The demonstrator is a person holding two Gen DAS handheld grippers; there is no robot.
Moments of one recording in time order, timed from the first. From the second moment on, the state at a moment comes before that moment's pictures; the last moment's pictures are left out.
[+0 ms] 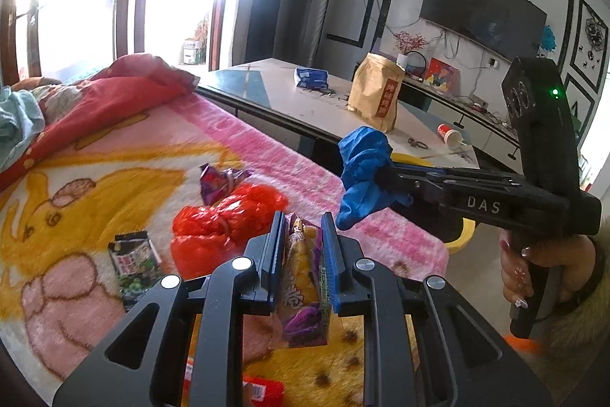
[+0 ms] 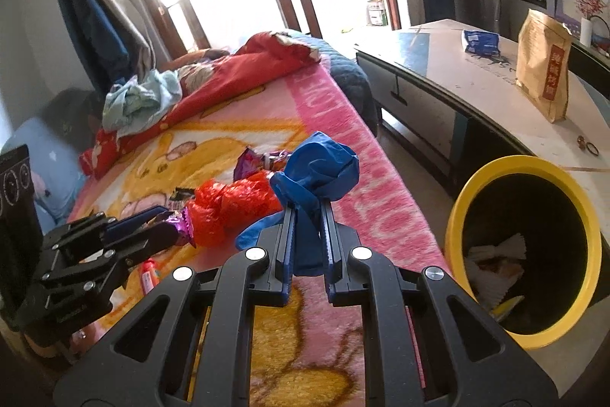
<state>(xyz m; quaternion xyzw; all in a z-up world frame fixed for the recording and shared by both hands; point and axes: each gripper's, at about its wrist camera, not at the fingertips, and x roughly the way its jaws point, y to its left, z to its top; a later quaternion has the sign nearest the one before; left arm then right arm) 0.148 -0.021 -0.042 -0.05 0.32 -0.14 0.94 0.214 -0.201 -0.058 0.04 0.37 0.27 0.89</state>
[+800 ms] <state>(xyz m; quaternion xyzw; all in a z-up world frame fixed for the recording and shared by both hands) 0.174 -0.062 -0.031 -0.05 0.30 -0.16 0.94 0.230 -0.278 -0.044 0.10 0.34 0.20 0.91</state>
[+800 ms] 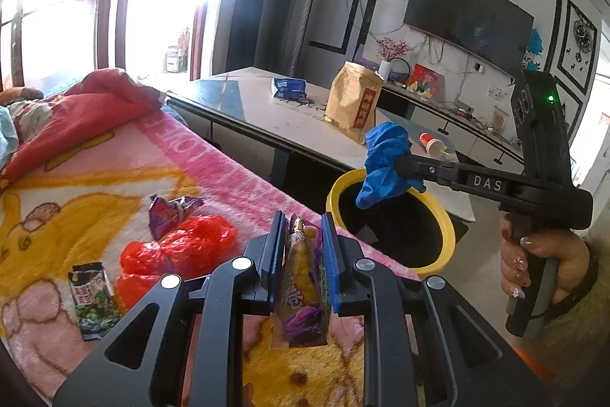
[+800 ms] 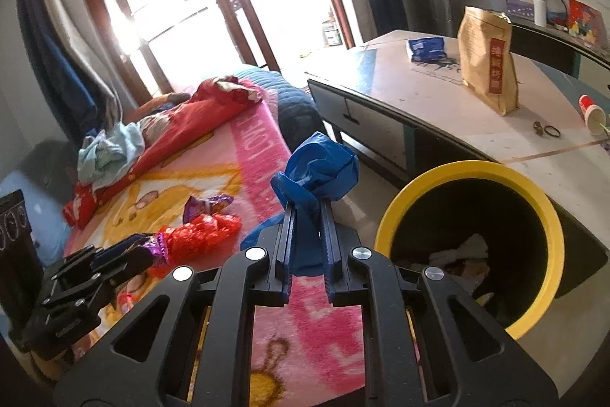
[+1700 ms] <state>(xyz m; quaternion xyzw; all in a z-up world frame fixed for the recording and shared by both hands) 0.197 -0.128 -0.034 -0.04 0.31 -0.22 0.93 0.241 -0.346 -0.047 0.14 0.33 0.13 0.93</state>
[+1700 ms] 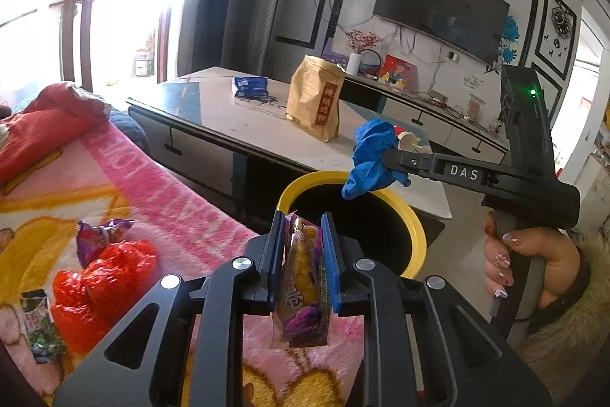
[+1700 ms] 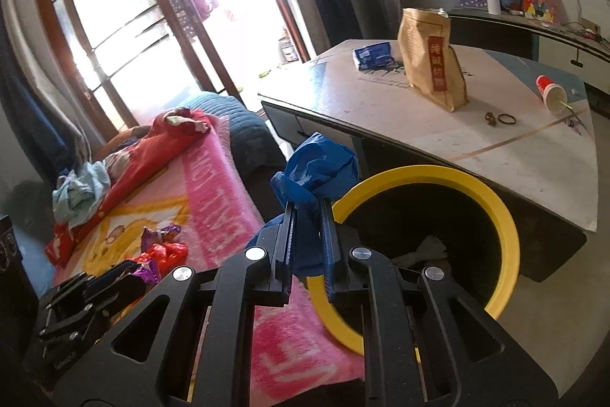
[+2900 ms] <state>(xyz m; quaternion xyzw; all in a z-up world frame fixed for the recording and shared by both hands) 0.252 -0.213 -0.070 -0.03 0.34 -0.27 0.90 0.256 -0.428 -0.096 0.18 0.36 0.02 0.91</state>
